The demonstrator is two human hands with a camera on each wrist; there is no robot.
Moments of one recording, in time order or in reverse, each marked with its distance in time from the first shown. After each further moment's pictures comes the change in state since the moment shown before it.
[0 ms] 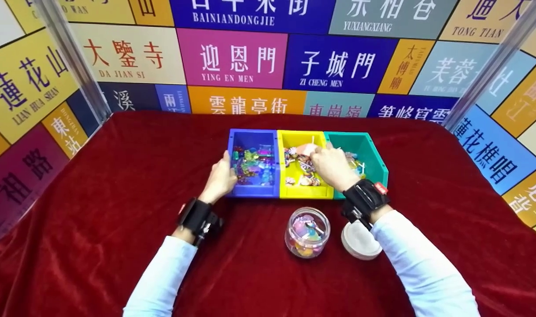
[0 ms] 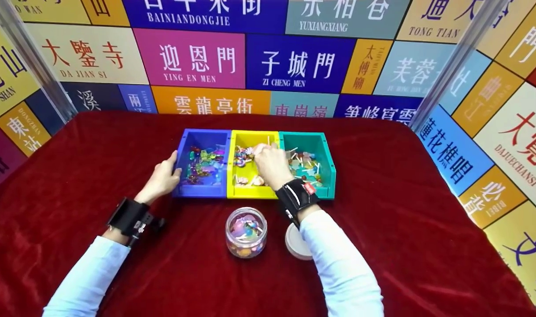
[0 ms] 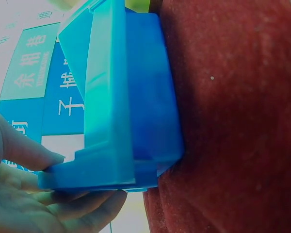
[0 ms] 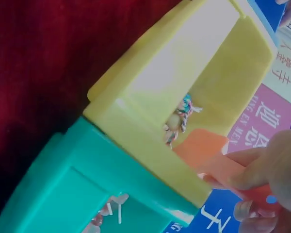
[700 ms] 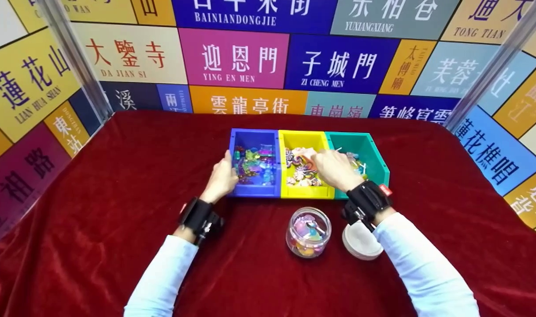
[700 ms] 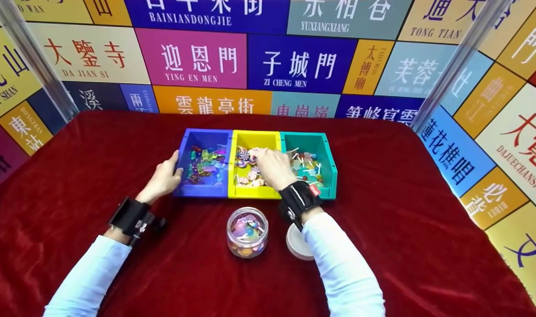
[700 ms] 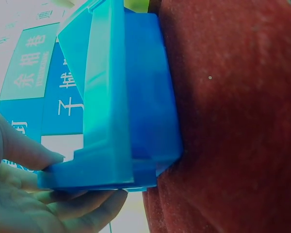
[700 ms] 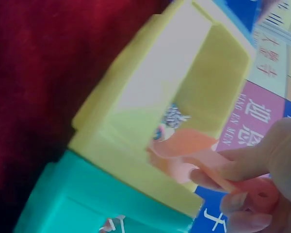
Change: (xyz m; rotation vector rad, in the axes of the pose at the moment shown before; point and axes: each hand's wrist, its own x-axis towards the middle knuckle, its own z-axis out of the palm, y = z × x) left_hand -0.002 0.000 0.000 0.021 0.000 0.026; right_hand -0.002 0.002 -0.010 0.248 -0.189 0.089
